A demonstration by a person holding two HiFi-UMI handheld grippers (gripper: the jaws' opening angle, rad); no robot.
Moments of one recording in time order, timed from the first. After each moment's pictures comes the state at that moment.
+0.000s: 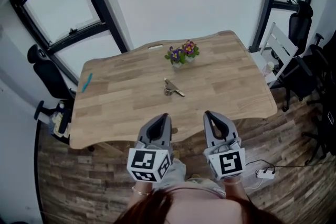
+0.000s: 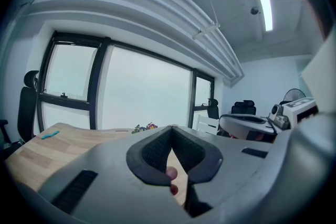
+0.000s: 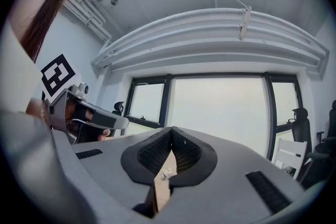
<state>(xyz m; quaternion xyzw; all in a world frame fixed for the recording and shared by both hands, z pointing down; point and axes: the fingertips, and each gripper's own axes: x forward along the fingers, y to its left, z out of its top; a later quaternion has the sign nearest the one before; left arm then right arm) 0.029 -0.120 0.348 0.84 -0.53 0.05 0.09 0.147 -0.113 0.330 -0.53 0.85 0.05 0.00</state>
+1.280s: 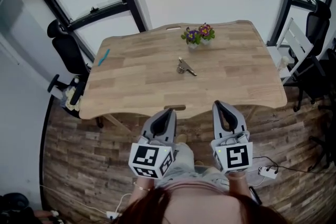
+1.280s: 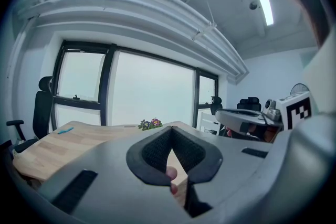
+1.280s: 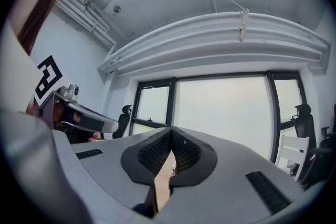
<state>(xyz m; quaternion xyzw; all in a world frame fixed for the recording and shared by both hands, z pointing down) 0.032 -0.029 0.361 0.82 -0.57 0.05 0.09 0.159 -0.050 0.339 -0.50 0.87 0.05 0.01</state>
